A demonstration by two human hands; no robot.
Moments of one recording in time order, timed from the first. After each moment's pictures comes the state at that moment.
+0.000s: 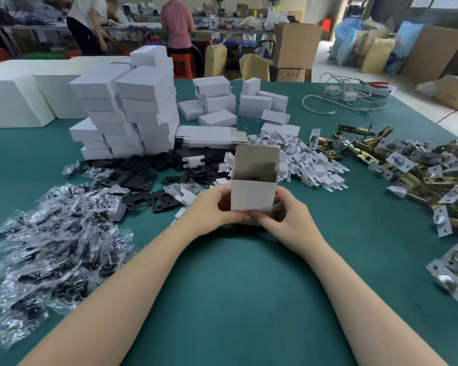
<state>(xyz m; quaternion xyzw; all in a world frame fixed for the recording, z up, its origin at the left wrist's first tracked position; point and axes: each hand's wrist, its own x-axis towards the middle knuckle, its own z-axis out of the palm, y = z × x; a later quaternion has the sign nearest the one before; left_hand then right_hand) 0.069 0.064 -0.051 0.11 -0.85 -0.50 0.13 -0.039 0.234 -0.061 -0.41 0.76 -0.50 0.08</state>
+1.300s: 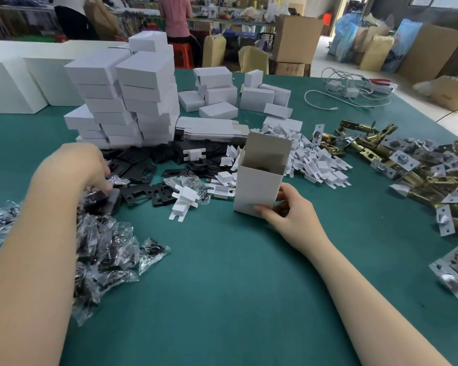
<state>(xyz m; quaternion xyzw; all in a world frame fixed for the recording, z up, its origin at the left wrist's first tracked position) 0.163 -0.051 0.057 0.51 -0.85 -0.03 -0.08 -0.042 0.235 -0.065 -0.39 0.78 -0.48 0.08</state>
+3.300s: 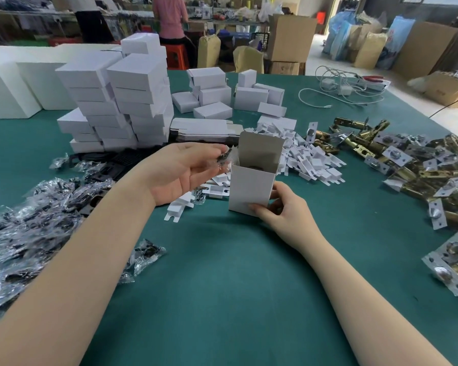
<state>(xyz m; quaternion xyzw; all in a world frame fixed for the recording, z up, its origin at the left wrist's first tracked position) 0.097 0.046 0.044 0.17 -0.57 -0.80 0.10 -0.043 0.235 -0.067 -0.39 0.78 -0.48 0.08</state>
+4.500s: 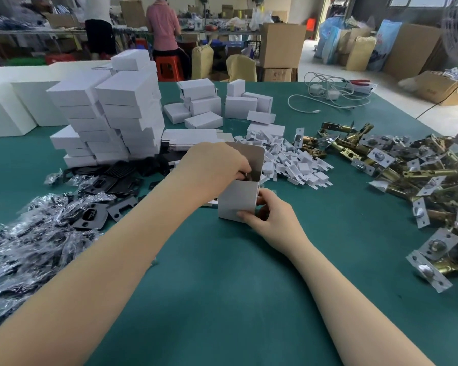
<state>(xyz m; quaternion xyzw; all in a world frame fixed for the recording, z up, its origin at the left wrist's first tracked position) 0.045 0.097 0.068 0.06 -0.99 0.10 0.09 -0.041 0.235 -0.065 -0.39 0.79 -0.47 0.08</state>
